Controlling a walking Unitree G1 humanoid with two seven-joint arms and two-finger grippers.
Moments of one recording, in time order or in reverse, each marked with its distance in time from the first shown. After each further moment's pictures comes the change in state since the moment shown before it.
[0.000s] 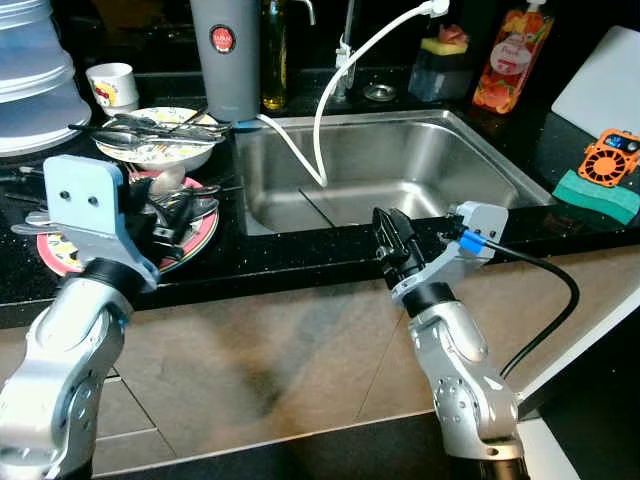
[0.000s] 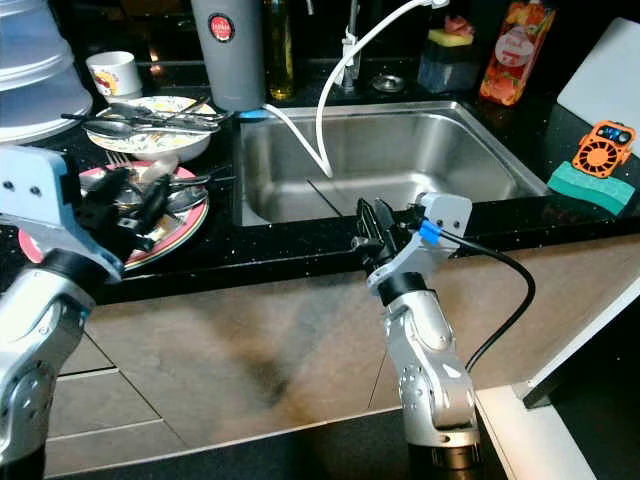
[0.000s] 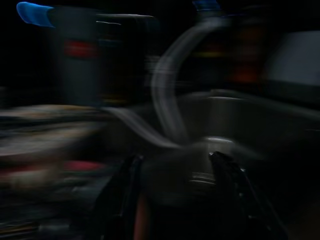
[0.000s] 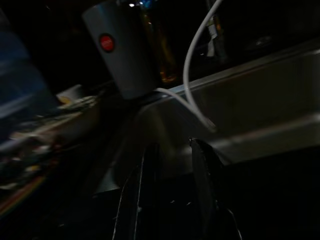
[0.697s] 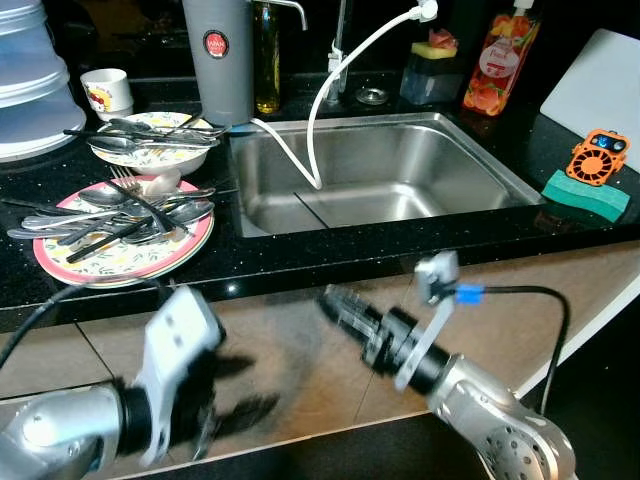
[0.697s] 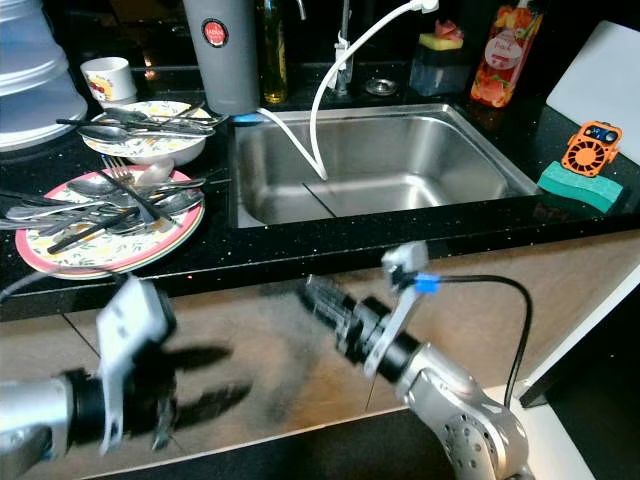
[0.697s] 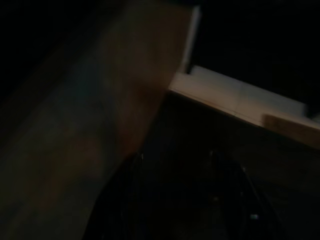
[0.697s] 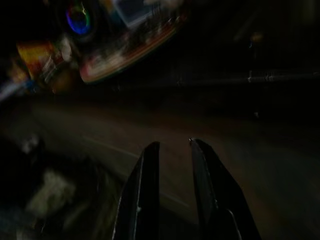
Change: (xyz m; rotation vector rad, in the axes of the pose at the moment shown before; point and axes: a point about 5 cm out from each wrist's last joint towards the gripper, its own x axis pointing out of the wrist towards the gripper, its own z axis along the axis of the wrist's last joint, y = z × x) left arm -0.065 -0.039 -0.058 0.014 0.691 -0.509; right arm -0.057 0.005 -0.035 0.103 0.513 0.485
